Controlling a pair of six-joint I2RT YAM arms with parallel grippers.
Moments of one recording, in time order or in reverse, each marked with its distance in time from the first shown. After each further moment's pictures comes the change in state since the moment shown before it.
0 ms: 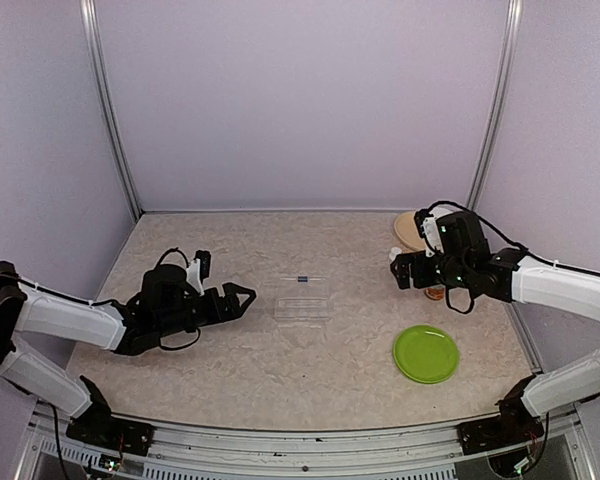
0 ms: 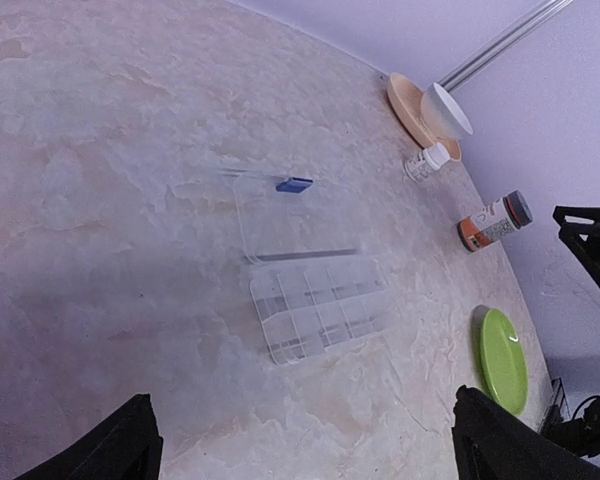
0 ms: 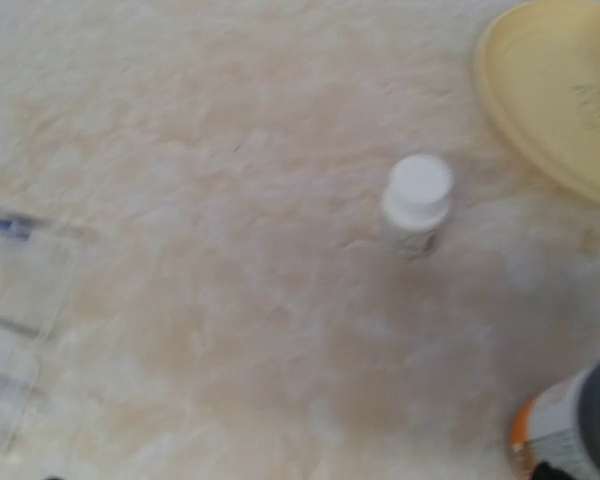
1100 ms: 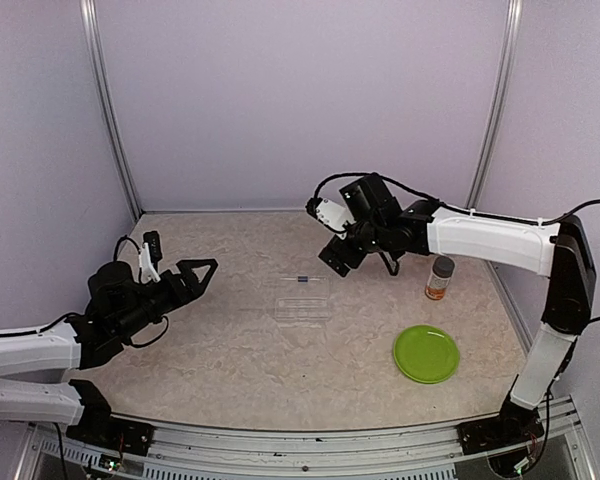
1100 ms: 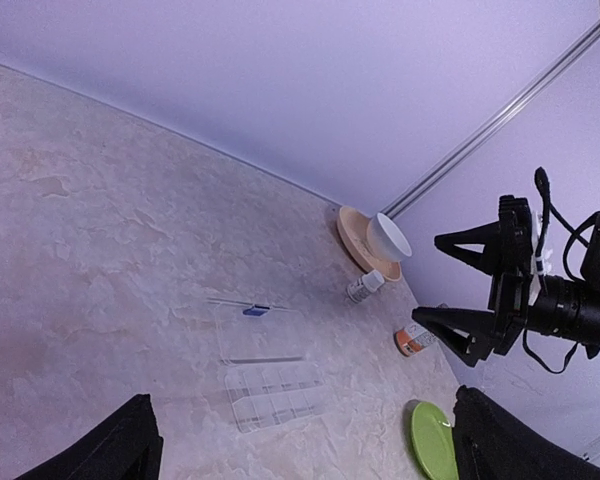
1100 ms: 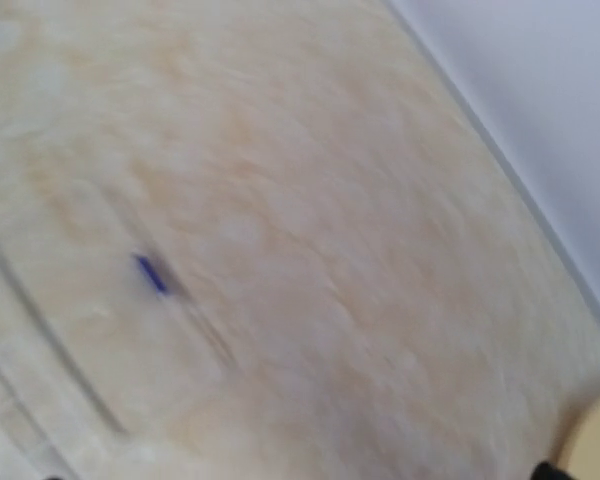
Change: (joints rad) left arm 0.073 -0.411 -0.109 -0.032 -0.066 -0.037; right arm 0.251 0.547 0.660 -0.194 0.083 -0.617
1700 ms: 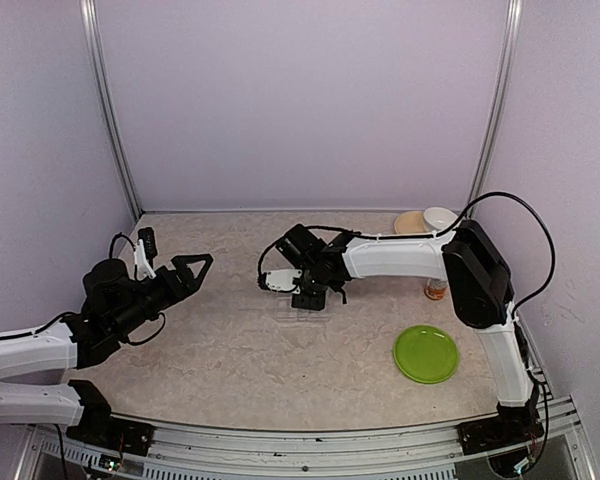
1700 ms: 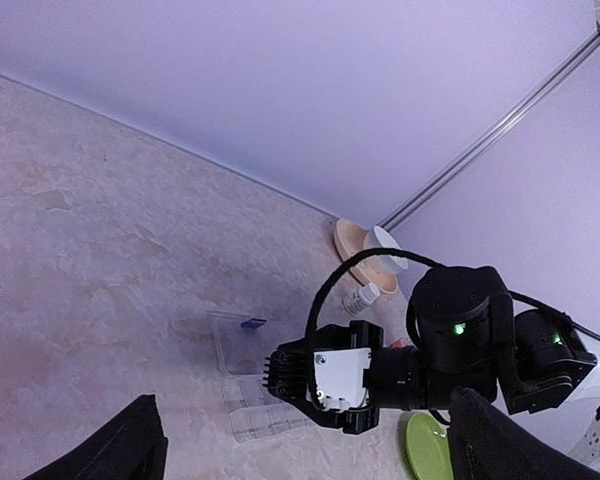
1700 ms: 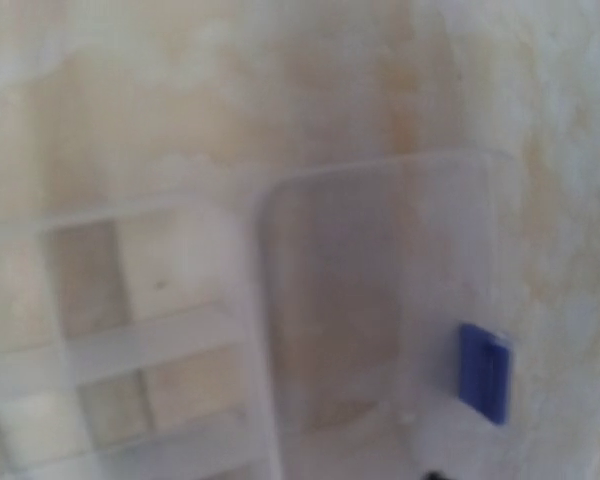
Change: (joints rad) left arm 0.014 -0.030 0.012 -0.021 -0.005 -0.003; right arm 0.095 0.470 0.303 -0.174 -0.036 -0.306
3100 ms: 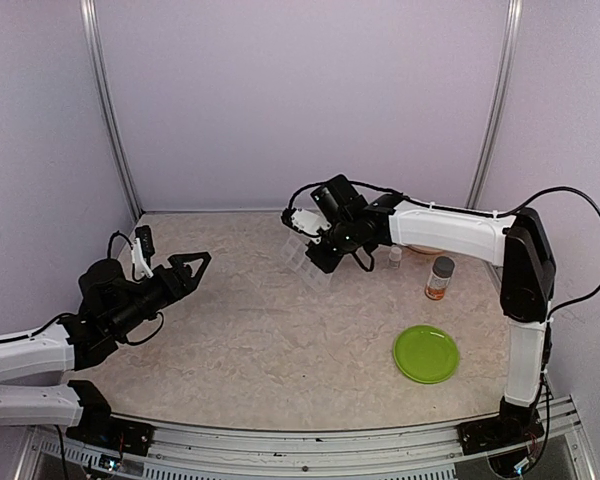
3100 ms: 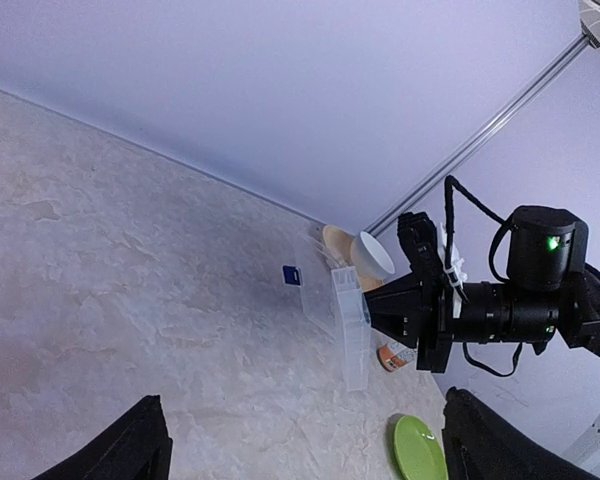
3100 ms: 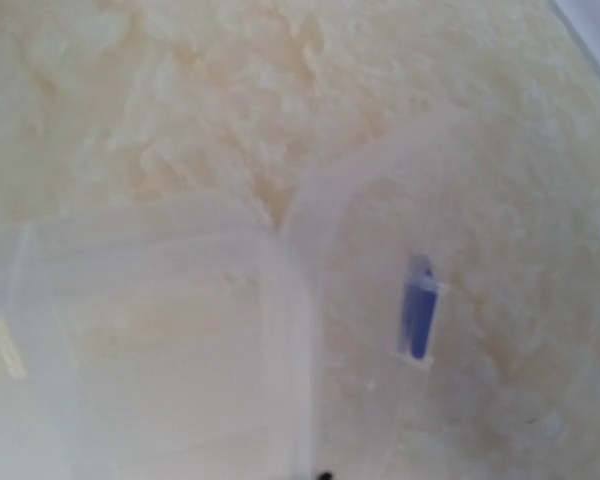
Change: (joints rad) left arm -0.011 -0.034 0.000 0.000 0.000 0.001; right arm -0.098 -0.254 -0.065 0.034 -0.135 0.389
